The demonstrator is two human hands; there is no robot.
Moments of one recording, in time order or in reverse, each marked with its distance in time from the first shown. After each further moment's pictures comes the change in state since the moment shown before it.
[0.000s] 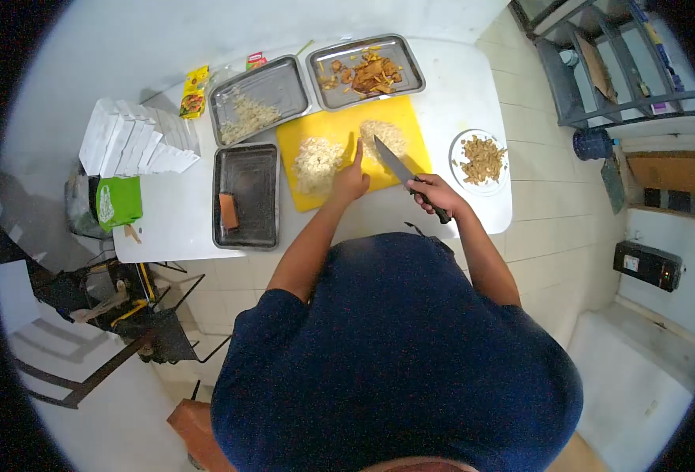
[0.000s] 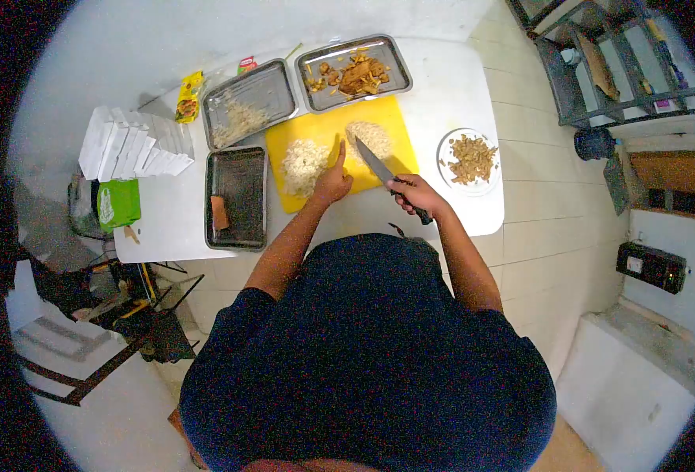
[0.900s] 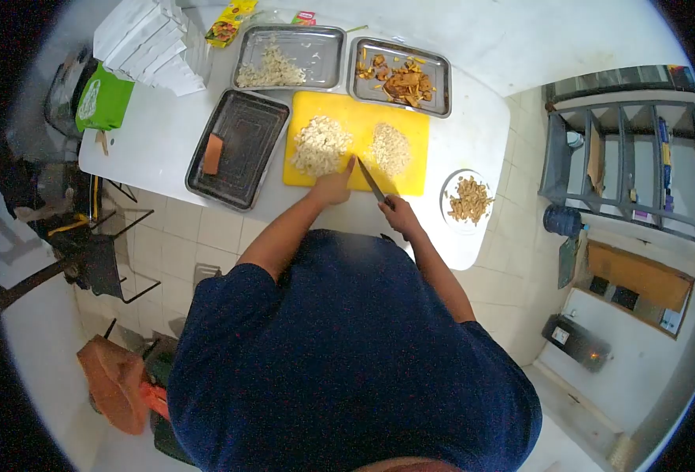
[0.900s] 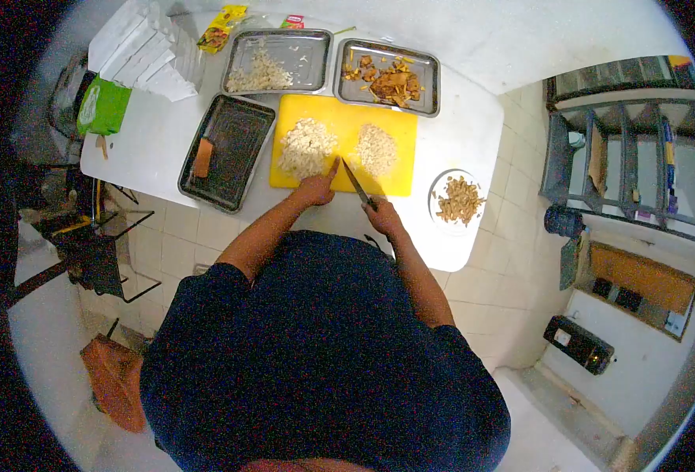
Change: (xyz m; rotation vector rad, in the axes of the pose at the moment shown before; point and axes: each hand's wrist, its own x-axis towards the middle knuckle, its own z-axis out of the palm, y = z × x) left_hand -0.024 -0.045 0.021 0.118 -0.220 -0.106; right_hand 0.065 0.052 0.031 -0.841 0.170 -0.154
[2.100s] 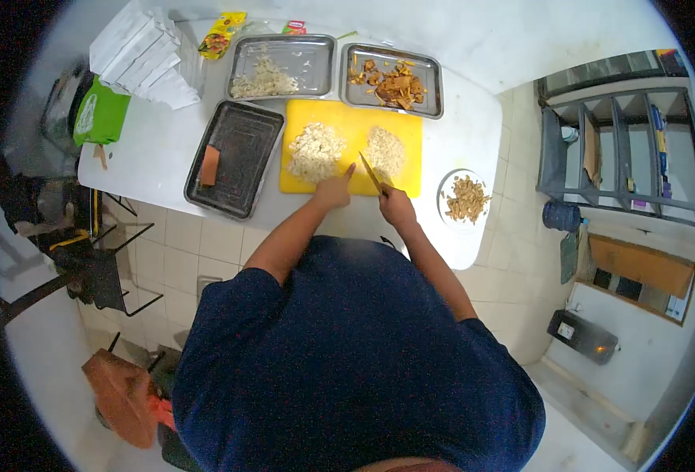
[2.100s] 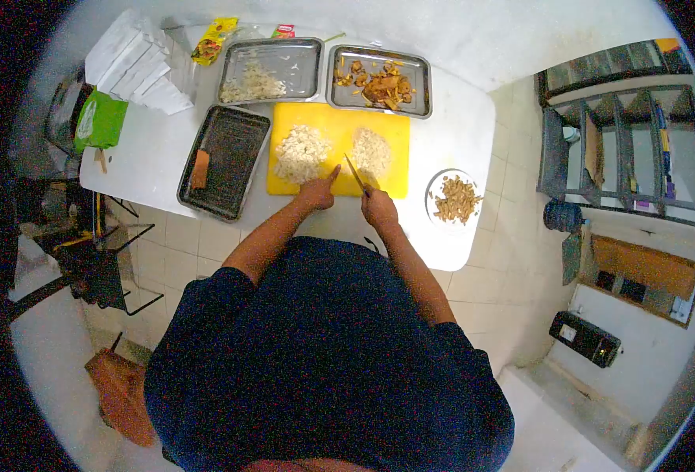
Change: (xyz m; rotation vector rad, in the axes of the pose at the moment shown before) left_hand 0.000 0.016 -0.006 0.057 0.030 -0.046; right_hand 0.013 -0.030 -0.003 -0.197 0.210 -0.048
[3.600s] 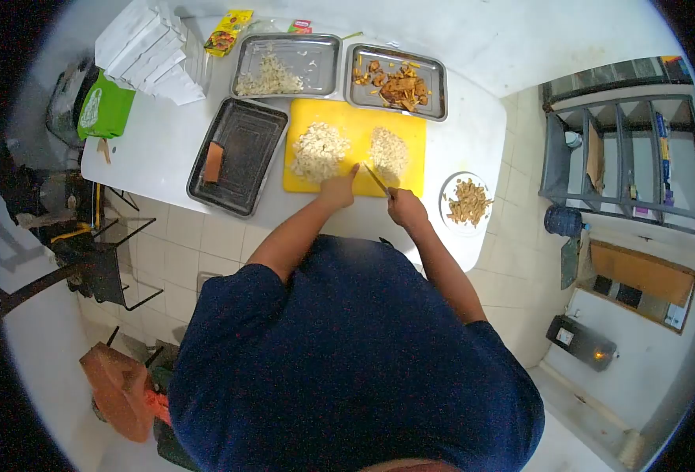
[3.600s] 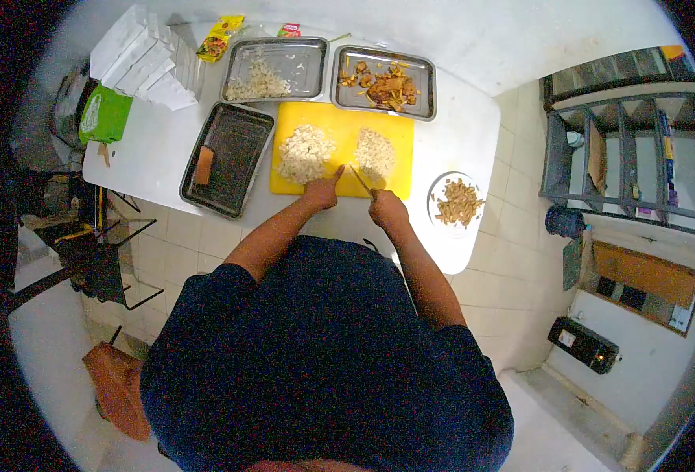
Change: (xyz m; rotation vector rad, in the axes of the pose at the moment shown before) left_hand 0.010 0.003 0.013 0.065 0.039 -0.035; right_hand -0.008 -0.014 -0.038 -0.256 -0.160 0.006
